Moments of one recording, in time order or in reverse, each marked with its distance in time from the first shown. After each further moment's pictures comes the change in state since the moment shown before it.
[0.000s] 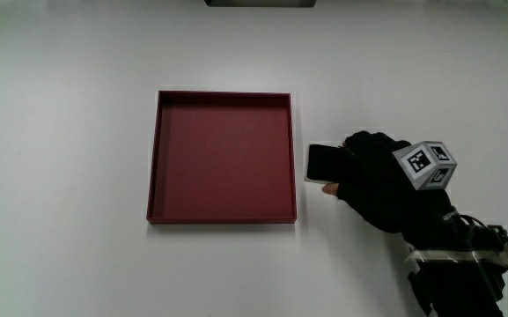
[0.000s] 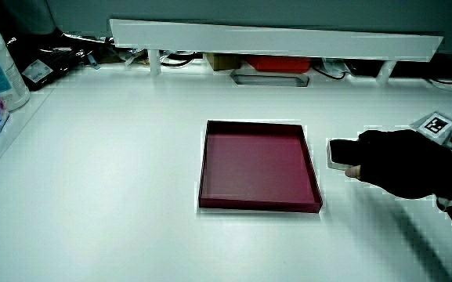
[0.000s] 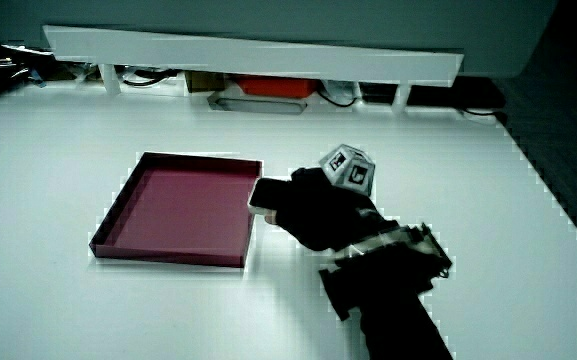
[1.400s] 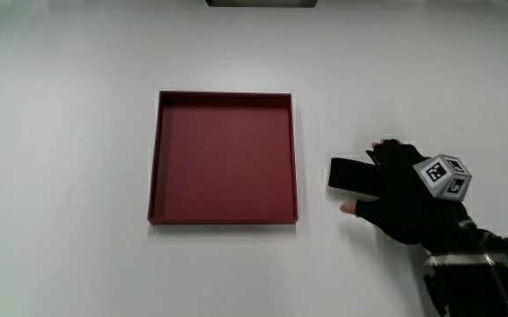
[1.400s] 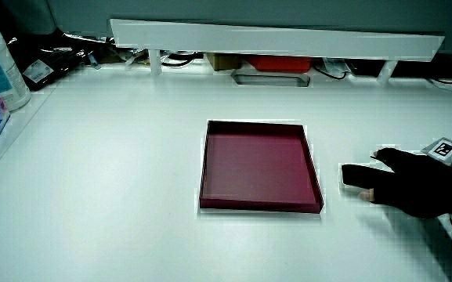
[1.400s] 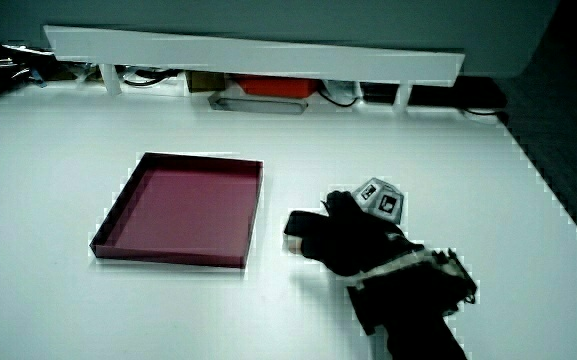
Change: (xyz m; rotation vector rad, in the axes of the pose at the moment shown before) arm 0.063 0.000 -0.025 -0.119 0.033 -0.170
